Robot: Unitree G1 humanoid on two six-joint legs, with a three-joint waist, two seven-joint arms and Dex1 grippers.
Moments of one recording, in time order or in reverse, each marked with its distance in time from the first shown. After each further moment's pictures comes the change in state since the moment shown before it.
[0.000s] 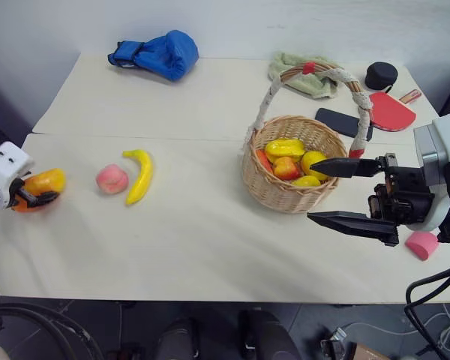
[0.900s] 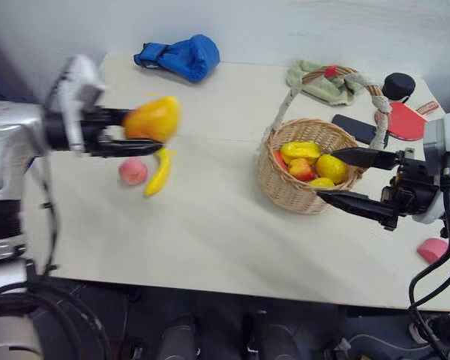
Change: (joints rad) left arm -0.203 -0.310 -0.004 -1.034 -0.519 0.830 -0.217; right arm 0.107 -0.005 -0.101 0.039 -0.089 -0.018 -0.121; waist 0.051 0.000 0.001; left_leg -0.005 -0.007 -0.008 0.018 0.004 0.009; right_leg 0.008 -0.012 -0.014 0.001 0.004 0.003
